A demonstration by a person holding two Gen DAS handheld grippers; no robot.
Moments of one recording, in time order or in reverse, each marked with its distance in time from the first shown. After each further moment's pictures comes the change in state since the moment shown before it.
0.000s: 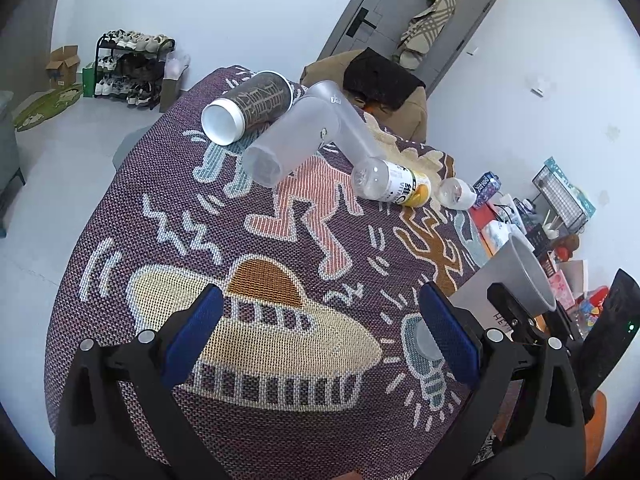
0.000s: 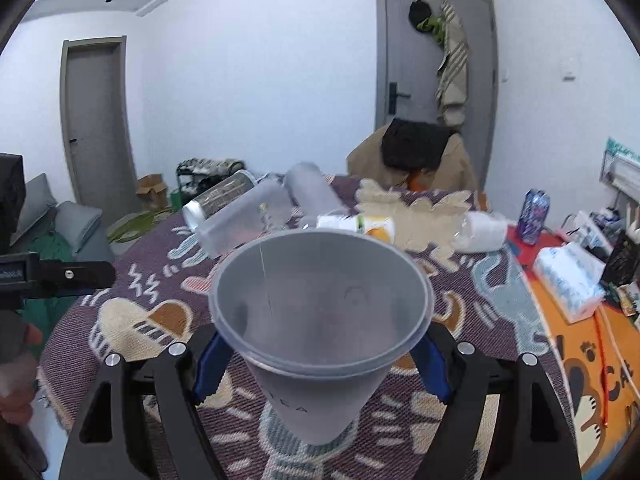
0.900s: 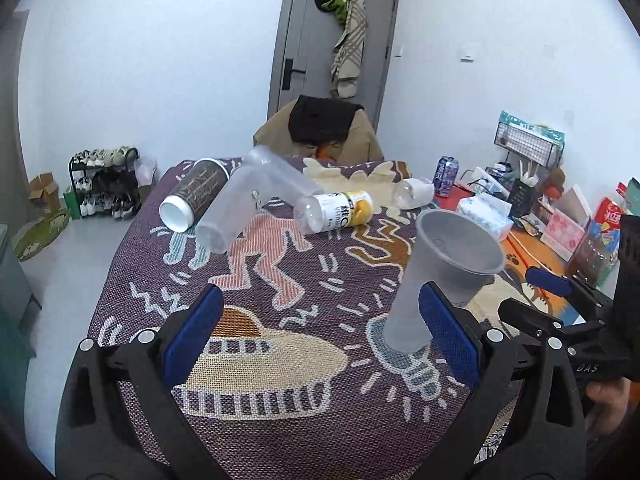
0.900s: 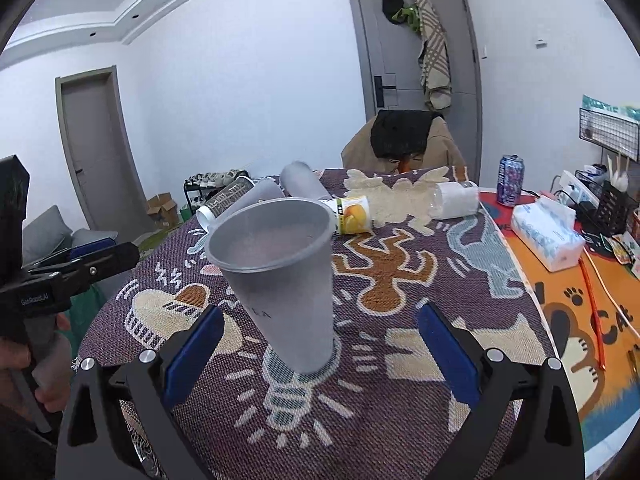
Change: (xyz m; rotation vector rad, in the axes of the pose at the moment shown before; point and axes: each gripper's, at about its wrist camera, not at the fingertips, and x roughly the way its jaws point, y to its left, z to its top) left arm -0.045 -0.087 -0.036 0.366 -0.217 0.027; right arm -0.074 -0.043 -0.038 0.122 -0.015 0.038
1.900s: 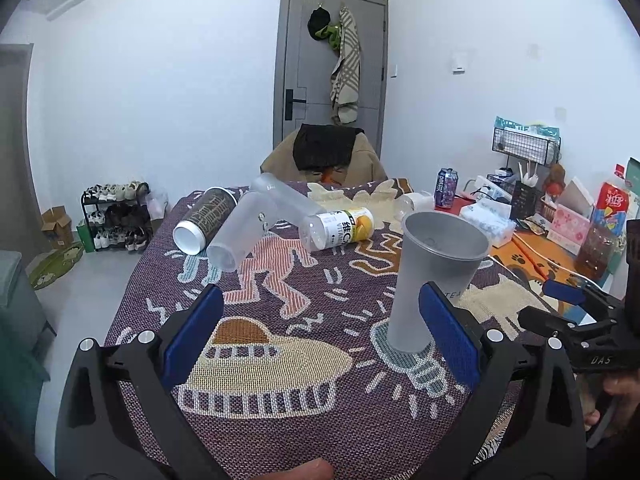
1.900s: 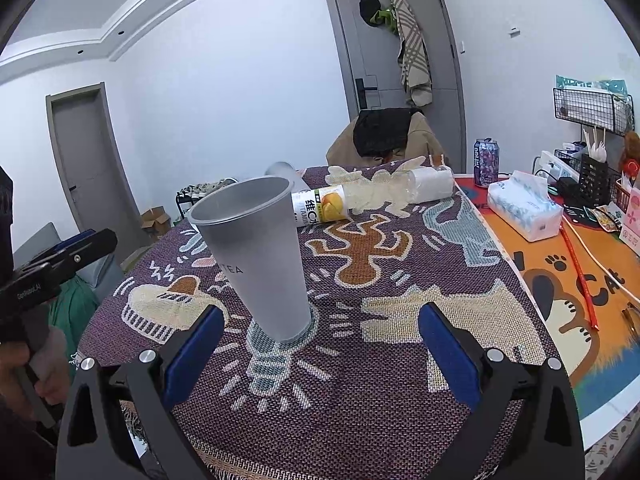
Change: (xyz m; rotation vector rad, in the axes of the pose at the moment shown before) left arm -0.025 -0.016 -0.017 0.071 -0.108 0.057; right arm -0.022 -0.024 -0.032 0.055 -0.026 -0.022
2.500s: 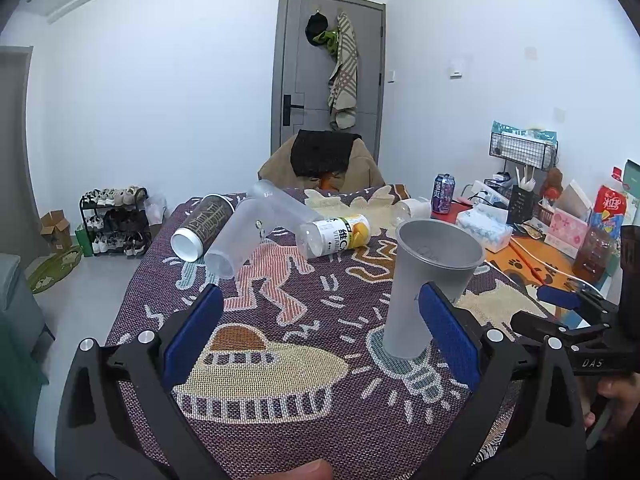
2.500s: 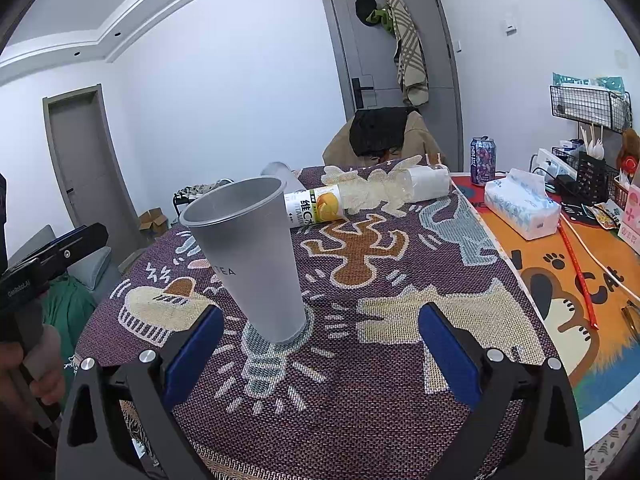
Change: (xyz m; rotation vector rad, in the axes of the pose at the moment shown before) left arm -0.002 -0.003 0.004 0.004 -0.018 -0.007; right arm 0.001 -0.003 0.000 0.011 0.000 -0.003
